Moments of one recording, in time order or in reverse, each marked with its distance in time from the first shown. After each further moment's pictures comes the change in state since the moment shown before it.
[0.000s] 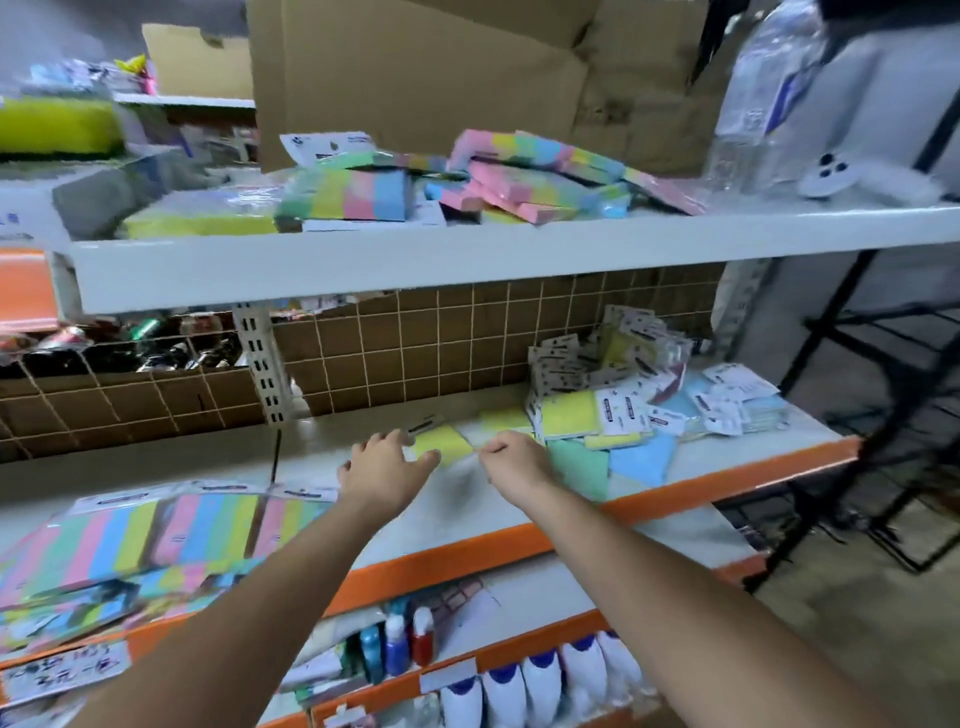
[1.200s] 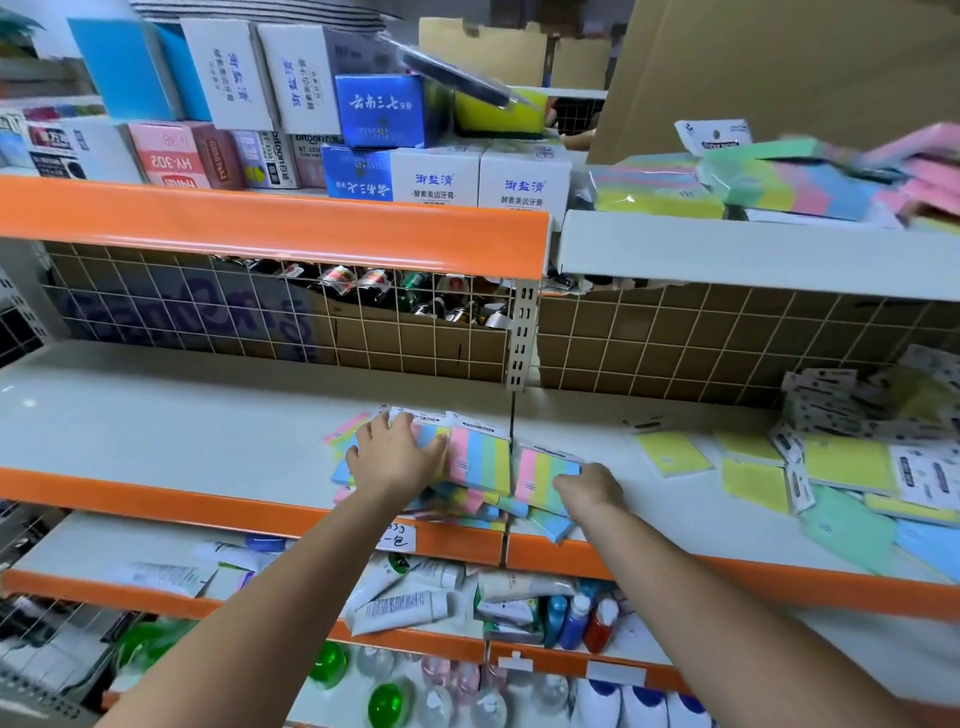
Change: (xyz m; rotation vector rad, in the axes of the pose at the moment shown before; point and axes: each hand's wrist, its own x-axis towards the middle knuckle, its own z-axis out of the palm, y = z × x) left_hand -0.035 -0.223 -0.107 0.040 0.273 -0.406; right_hand -0.048 -0.101 0.168 -0.043 -0.194 0.169
